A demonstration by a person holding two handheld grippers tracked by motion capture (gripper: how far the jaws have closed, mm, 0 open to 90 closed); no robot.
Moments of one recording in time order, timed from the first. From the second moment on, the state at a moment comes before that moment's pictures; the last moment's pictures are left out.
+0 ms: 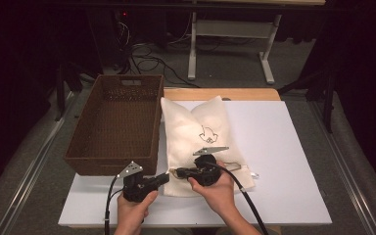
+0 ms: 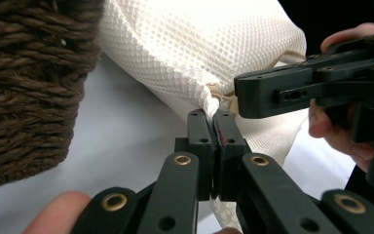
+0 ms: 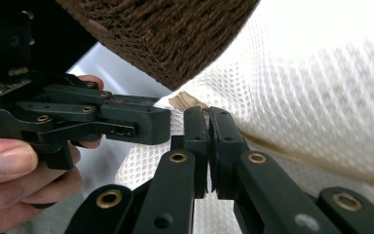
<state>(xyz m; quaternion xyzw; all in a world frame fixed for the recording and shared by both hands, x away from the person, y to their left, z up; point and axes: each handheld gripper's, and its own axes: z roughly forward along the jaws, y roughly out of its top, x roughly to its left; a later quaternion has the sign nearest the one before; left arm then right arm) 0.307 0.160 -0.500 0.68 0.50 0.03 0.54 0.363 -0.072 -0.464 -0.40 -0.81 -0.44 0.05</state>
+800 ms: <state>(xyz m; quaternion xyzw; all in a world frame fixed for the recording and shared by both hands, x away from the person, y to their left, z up) 0.305 0.178 -0.499 0.65 0.53 0.06 0.55 0.358 -0.142 -0.461 -0.41 -0.80 -0.43 -0.03</state>
